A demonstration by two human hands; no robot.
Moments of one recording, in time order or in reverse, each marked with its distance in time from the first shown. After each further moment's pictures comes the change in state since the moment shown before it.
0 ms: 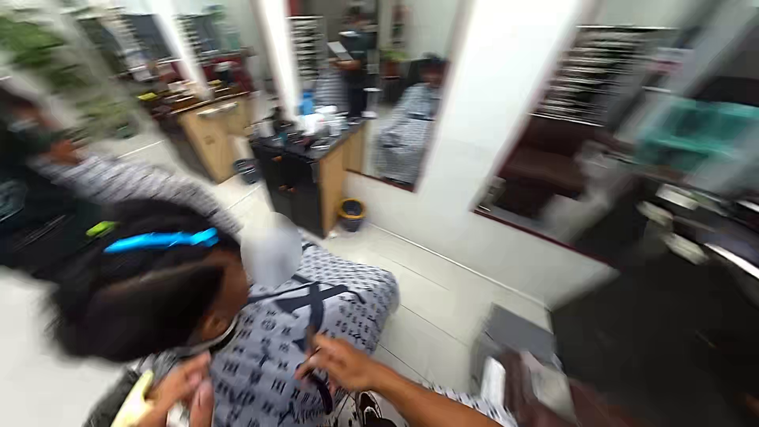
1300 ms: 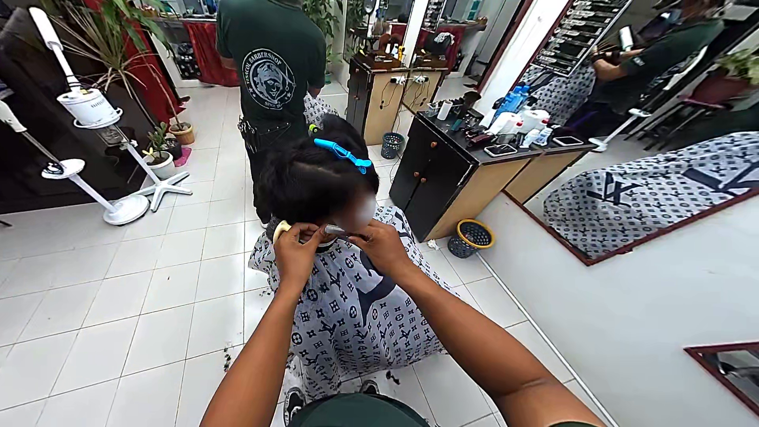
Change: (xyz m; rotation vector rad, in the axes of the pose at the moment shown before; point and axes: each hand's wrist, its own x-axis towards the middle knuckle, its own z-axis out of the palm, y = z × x) left_hand 0.023 -0.026 0.034 0.298 0.440 -0.747; right_hand 0.144 -0.073 -0.014 -0.704 0.050 -0.451
